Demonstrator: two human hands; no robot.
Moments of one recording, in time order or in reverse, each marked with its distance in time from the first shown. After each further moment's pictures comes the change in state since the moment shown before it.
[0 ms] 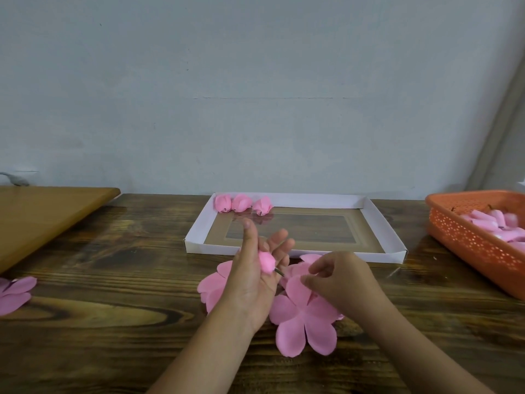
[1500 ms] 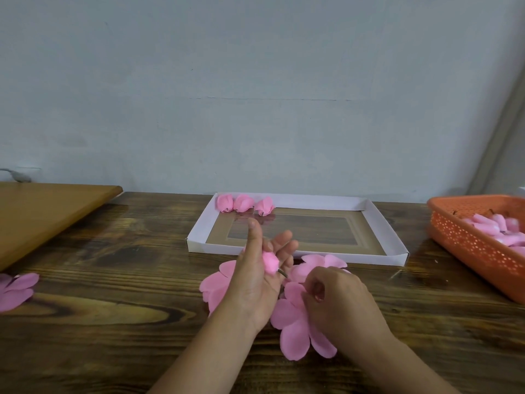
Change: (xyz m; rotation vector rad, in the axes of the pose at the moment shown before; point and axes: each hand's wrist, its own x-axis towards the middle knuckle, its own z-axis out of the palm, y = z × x) left_hand -0.002 0.000 0.001 -0.017 -0.024 -0.019; right_hand -0.028 -0.003 0.013 -0.241 0.075 -0.173
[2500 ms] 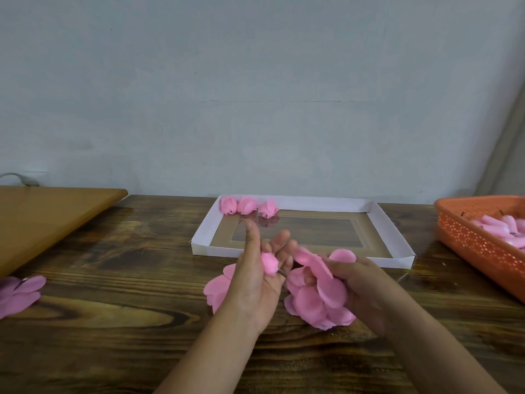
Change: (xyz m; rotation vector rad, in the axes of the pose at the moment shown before) left_hand 0.003 0.005 -0.002 -0.041 -0.004 0.020; right_hand 0.029 0.030 -0.015 1.287 -0.383 0.220
